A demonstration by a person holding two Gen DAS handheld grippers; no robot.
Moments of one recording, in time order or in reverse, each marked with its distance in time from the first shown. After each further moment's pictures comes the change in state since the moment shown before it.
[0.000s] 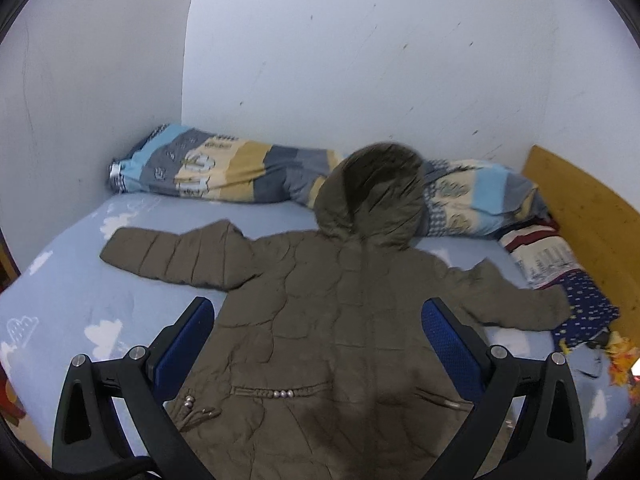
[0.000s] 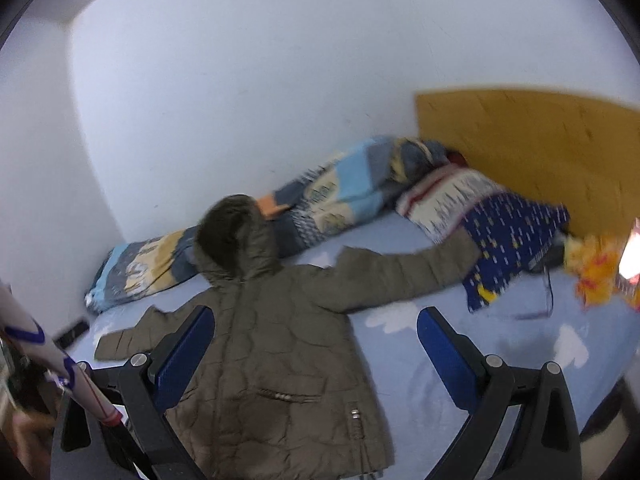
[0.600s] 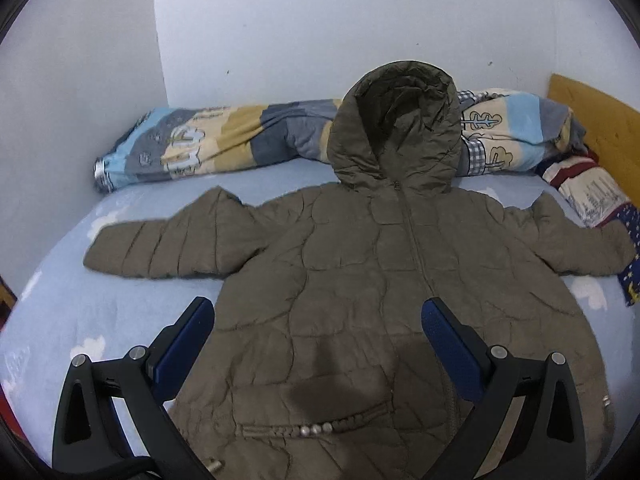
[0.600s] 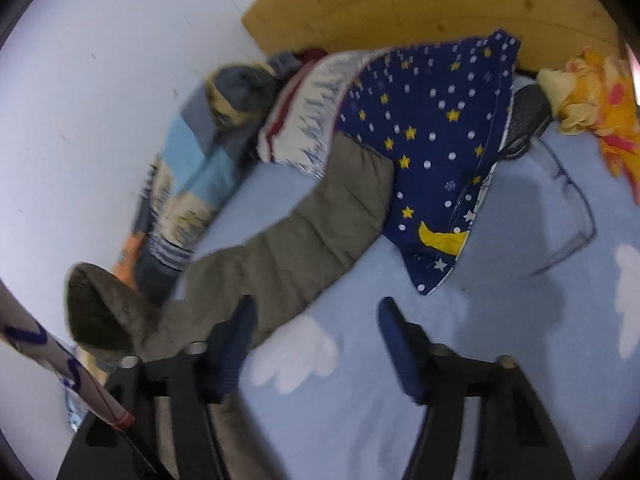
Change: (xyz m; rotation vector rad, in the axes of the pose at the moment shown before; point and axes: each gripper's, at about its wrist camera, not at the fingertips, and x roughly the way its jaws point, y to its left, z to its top) left arm 0.129 0.002 -0.032 0.172 0.098 0.097; right arm 0.244 -0.226 0.002 0.485 0.185 -0.188
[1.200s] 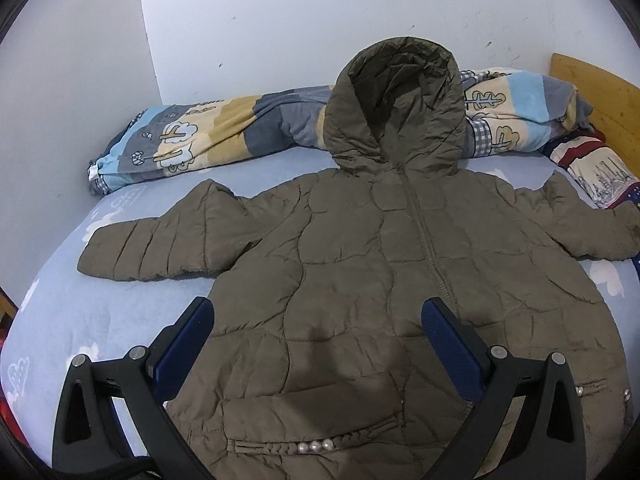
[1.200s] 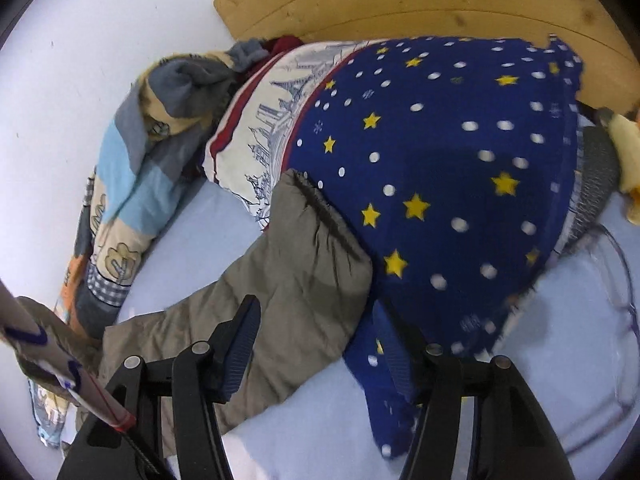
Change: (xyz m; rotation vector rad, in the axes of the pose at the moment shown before) left arm 0.031 -0.009 -0.004 0.034 0.047 0.010; right arm 0.114 -0.035 0.094 -0.045 0.022 -0.089
